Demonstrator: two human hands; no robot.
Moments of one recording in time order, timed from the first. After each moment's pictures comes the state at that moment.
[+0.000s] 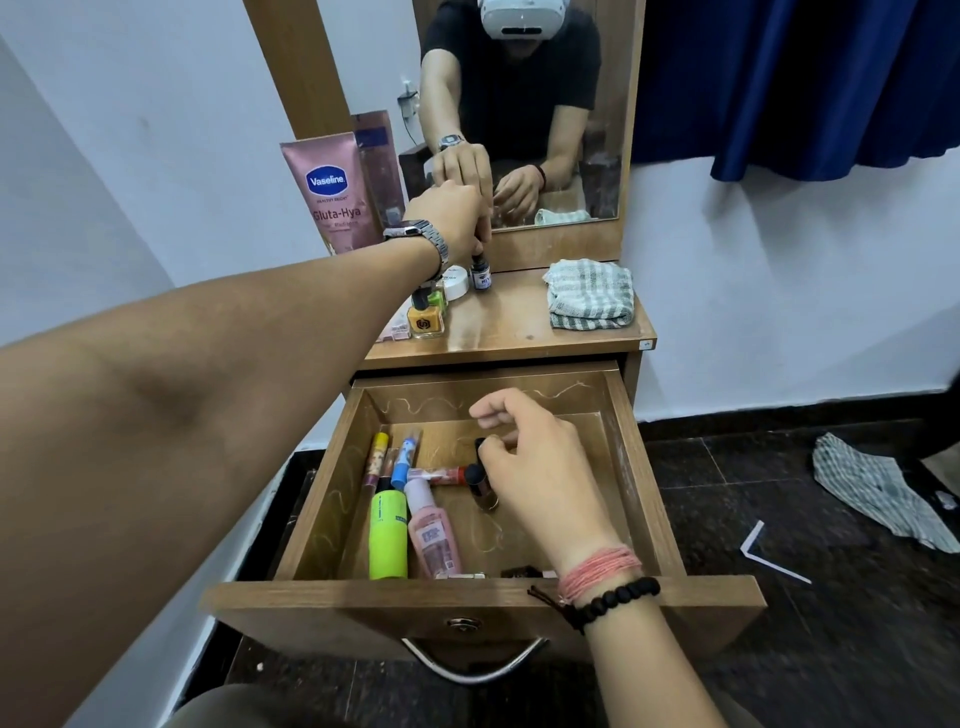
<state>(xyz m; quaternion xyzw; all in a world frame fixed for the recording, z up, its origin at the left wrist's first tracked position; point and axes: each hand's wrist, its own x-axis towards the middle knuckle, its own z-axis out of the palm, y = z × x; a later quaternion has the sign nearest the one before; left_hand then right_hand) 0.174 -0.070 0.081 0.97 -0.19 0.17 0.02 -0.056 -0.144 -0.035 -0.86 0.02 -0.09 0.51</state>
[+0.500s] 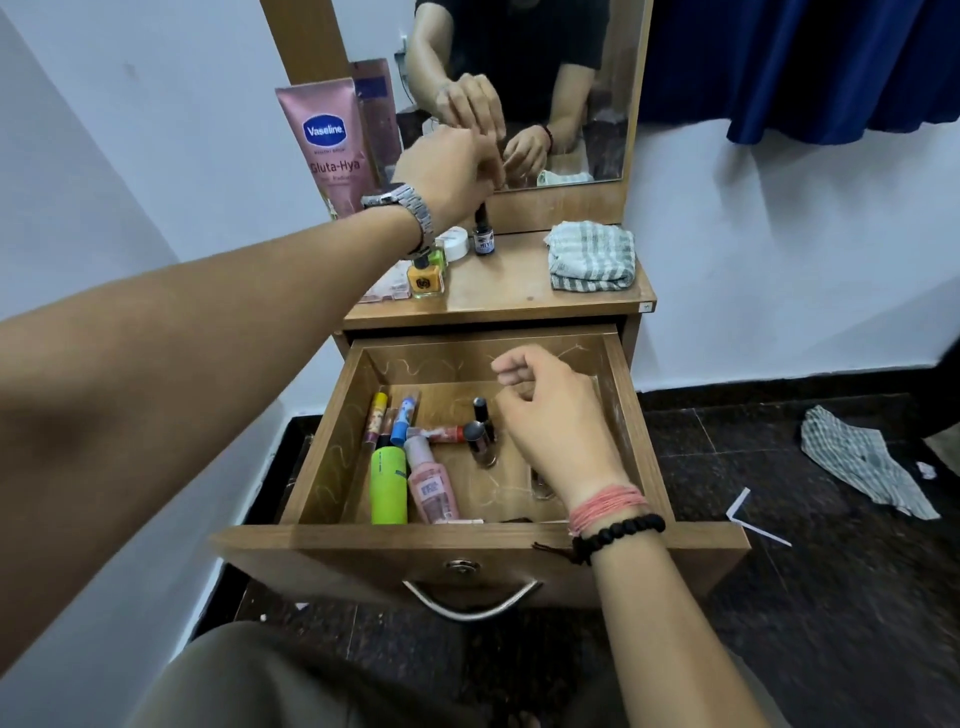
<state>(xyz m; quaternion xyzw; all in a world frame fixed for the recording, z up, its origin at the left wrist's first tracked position) 0.133 -0.062 0.087 0.94 -0.24 0.23 0.07 -0.055 -0.154 -0.035 -0.86 0.05 -0.10 0.50</state>
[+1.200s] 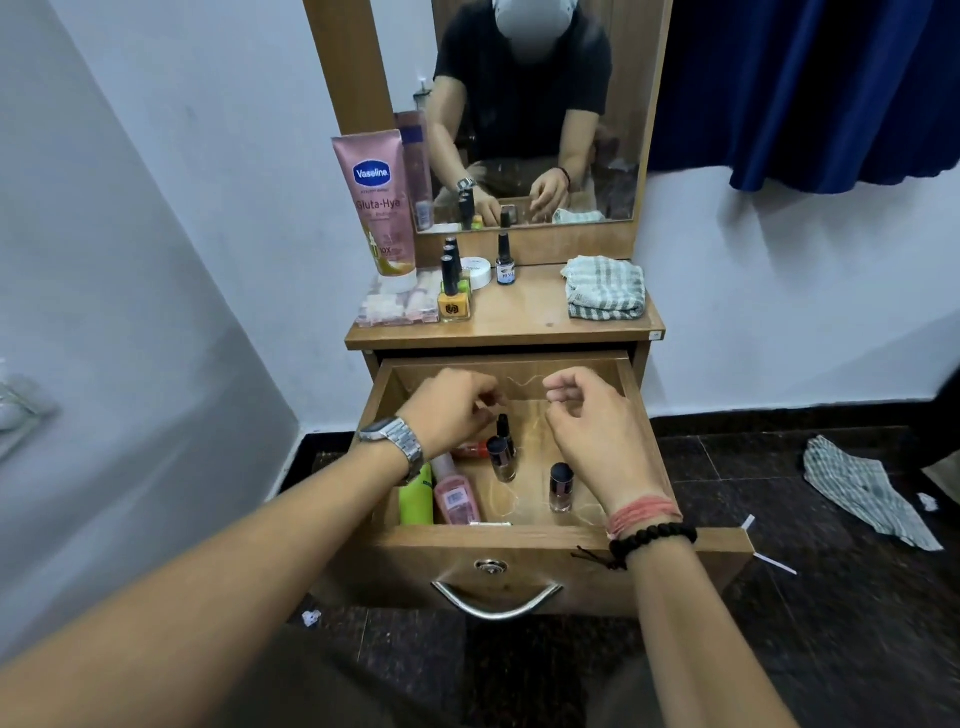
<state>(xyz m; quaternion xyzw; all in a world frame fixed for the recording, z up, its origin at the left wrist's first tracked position) 0.022 -0.002 -0.036 0.95 -0.27 0.03 0.12 -0.059 -0.168 -0.039 -0.86 0.07 -0.13 0.49</state>
